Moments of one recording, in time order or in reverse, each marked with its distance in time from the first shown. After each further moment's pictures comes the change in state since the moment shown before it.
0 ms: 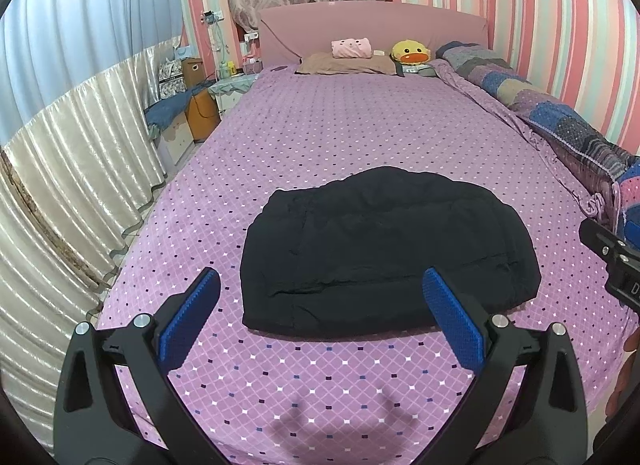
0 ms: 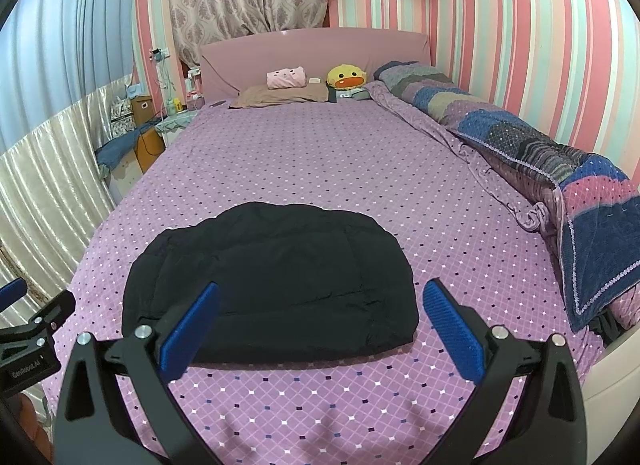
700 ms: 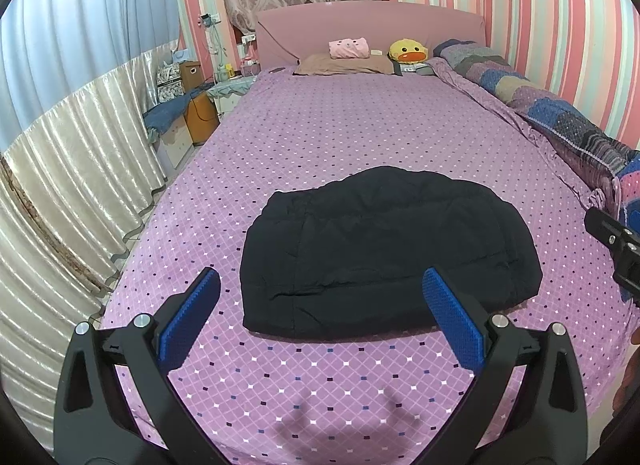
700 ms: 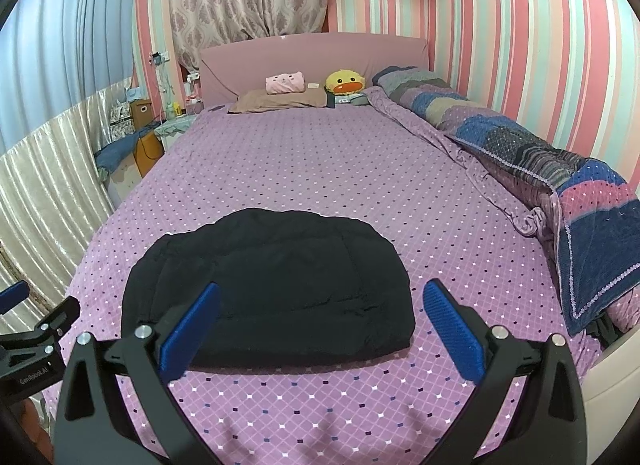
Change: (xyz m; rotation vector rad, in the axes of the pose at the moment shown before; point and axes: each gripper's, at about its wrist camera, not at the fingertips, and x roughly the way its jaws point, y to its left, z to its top) left arm 0.002 -0.002 0.001 0.019 -0.002 0.004; right arm -0.004 -0.003 0.009 -0.001 -0.016 -0.006
